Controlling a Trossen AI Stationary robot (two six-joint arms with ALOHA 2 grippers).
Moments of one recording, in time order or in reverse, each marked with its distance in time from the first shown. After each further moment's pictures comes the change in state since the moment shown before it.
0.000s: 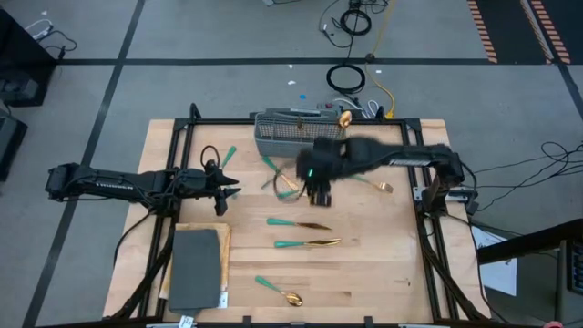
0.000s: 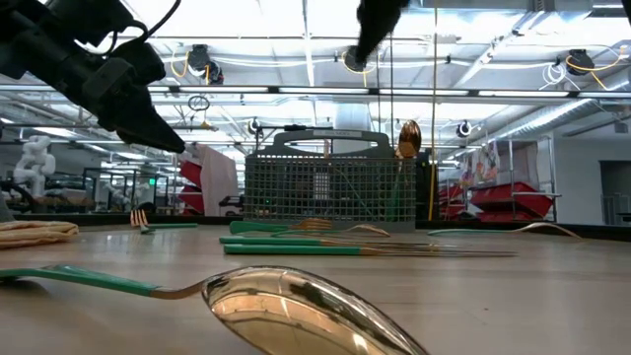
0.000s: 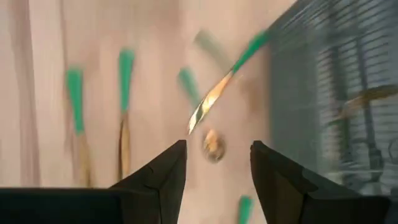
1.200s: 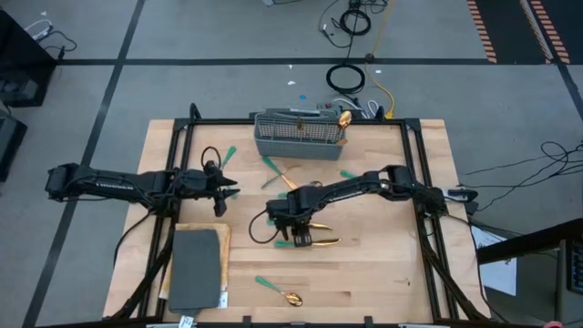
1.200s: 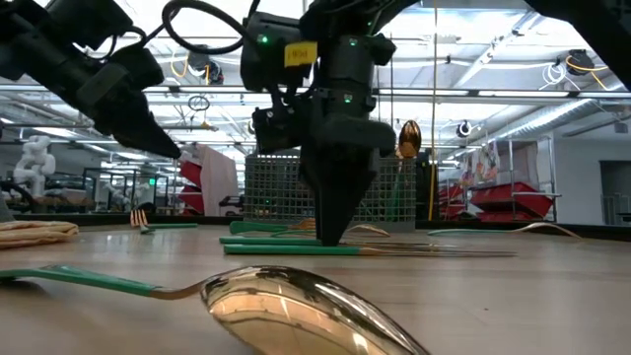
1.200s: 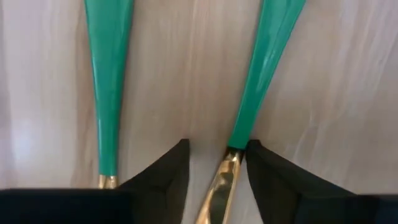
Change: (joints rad) left arm 0.000 0.000 -0.008 -0.026 0.004 0.004; right arm 0.049 0.453 -0.212 0.396 -0.275 -0.097
